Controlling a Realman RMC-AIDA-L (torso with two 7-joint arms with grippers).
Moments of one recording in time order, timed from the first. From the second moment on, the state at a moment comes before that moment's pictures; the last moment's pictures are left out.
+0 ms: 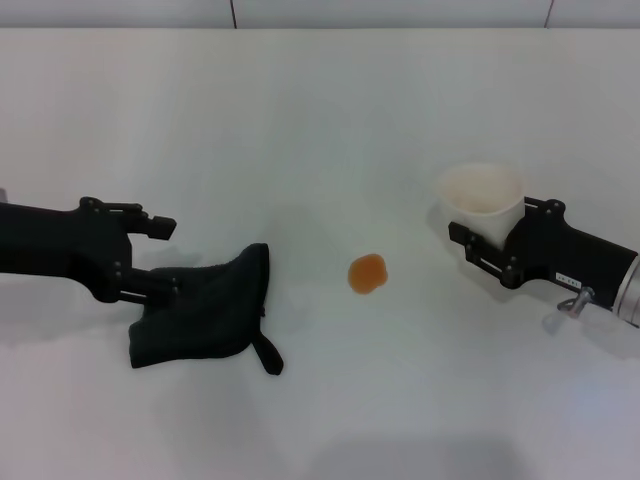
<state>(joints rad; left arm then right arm) -0.47 -2.07 0.84 1.11 2.23 1.71 -1.70 0.51 2.03 -1.15 -0.09 -1.12 -1.23 0.56</state>
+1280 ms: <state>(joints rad) -0.47 -2.07 0.86 1.11 2.24 1.69 -1.70 0.46 2.02 -1.15 -0.10 -1.12 -1.23 0.54</state>
